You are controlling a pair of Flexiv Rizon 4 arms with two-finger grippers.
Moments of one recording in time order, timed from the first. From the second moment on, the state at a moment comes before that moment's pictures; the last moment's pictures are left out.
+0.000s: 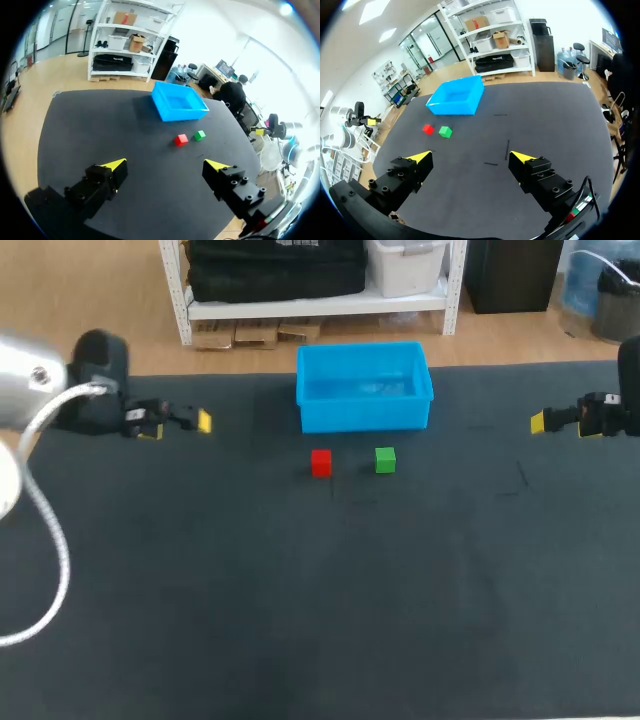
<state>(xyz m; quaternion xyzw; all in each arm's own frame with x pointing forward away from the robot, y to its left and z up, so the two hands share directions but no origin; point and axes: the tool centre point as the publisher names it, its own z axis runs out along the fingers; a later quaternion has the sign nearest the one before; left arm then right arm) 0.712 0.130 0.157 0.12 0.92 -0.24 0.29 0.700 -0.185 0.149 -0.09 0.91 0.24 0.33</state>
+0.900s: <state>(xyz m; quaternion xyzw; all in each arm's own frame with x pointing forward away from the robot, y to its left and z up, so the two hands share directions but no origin) 0.750 0.067 0.139 0.13 0.95 -0.20 0.21 0.700 -0.185 0.149 -0.09 0.91 0.24 0.33</state>
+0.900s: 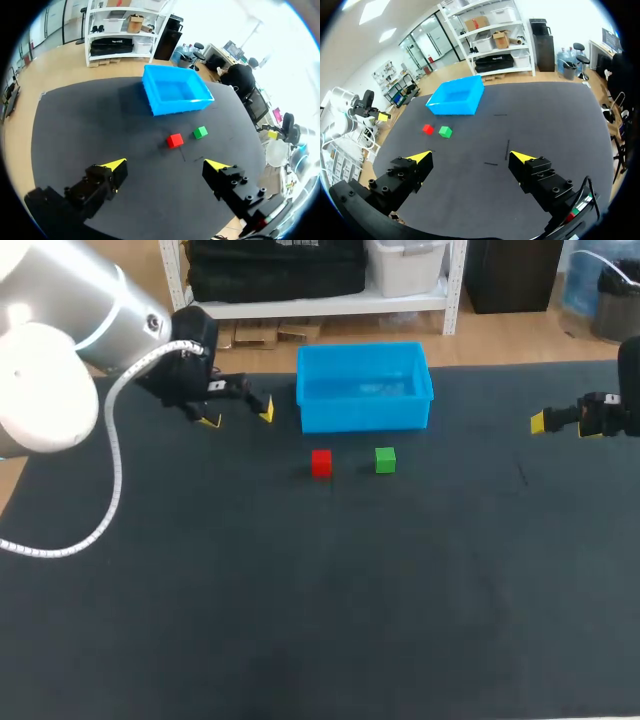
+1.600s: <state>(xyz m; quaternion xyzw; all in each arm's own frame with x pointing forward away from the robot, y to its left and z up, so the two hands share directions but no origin) 0.765 0.041 0.129 0.08 0.97 -0.15 0.16 0.700 -0.185 0.149 -0.09 0.91 0.24 0.33</state>
